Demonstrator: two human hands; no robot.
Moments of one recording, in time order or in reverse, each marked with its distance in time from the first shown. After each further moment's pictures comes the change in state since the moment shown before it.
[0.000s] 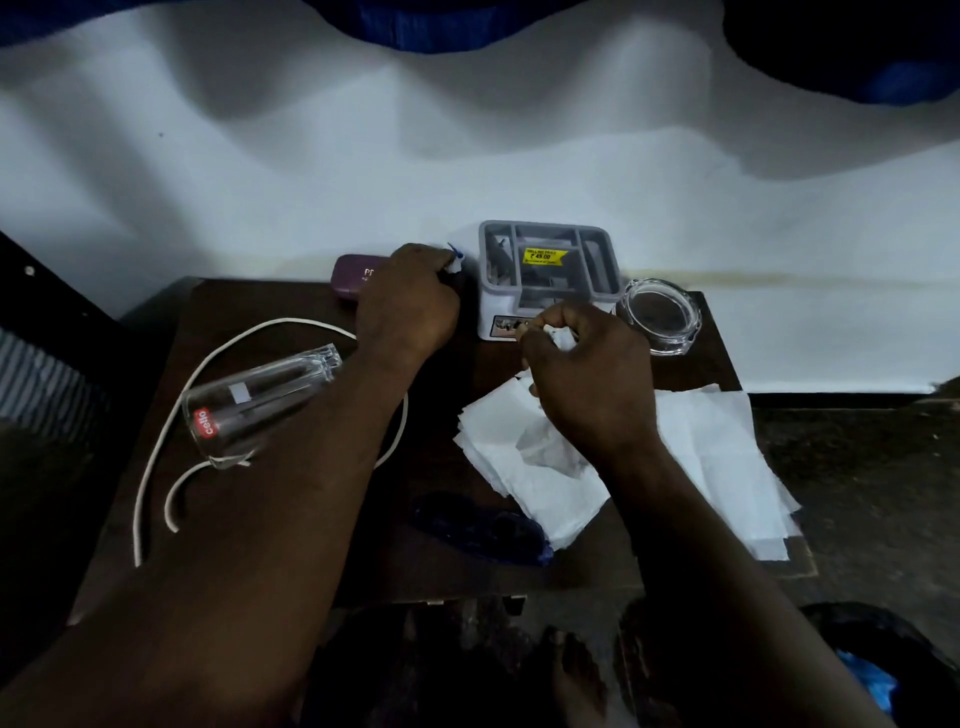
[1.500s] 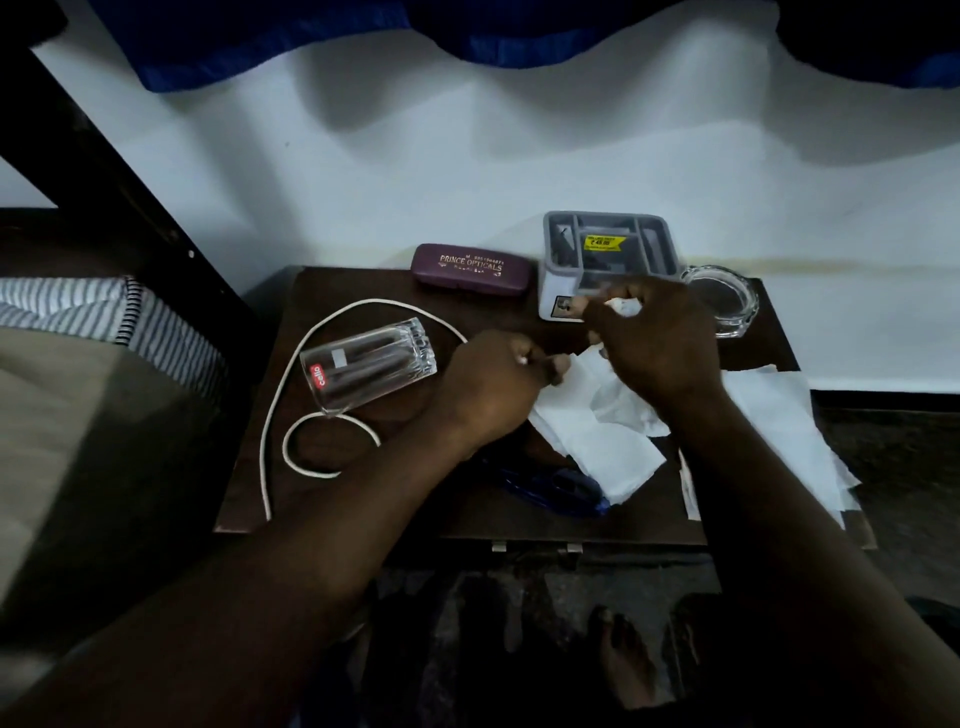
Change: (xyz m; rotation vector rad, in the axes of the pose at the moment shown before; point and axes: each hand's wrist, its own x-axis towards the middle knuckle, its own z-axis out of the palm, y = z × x) left_hand -0.117 0.022 -0.032 -0.243 -0.279 -0.117; right_hand 0.003 -0.001 -0.011 -0.108 -0.047 -0.044
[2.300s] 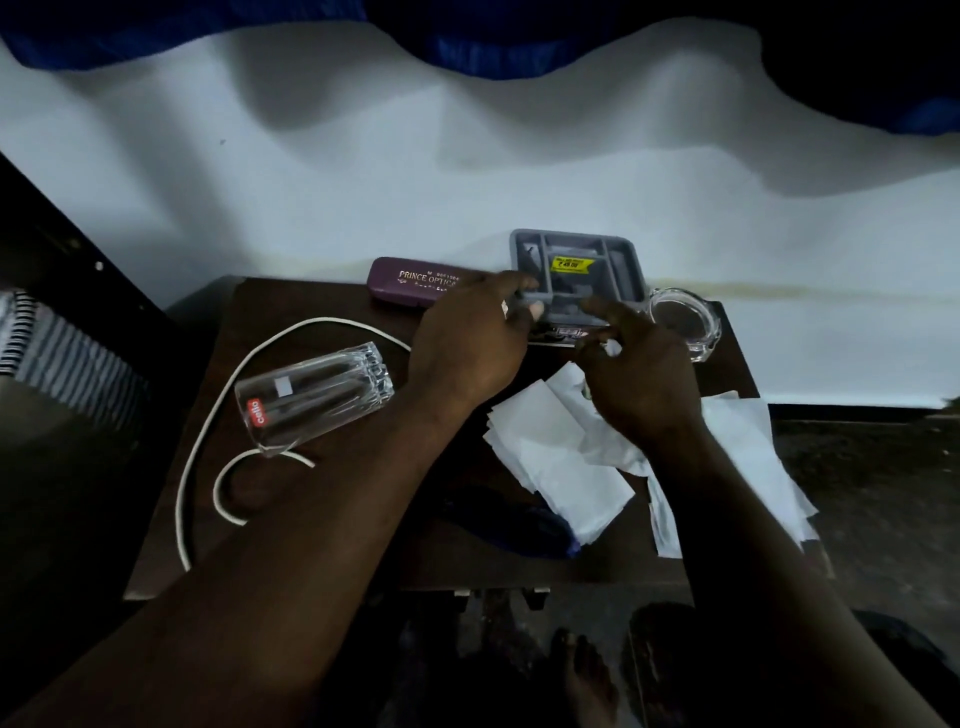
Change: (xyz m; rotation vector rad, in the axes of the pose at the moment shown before) left_hand 0.072 0.009 0.003 0.199 0.266 0.309; right_hand 0.008 0.016 -0.001 -0.098 -0.014 0.004
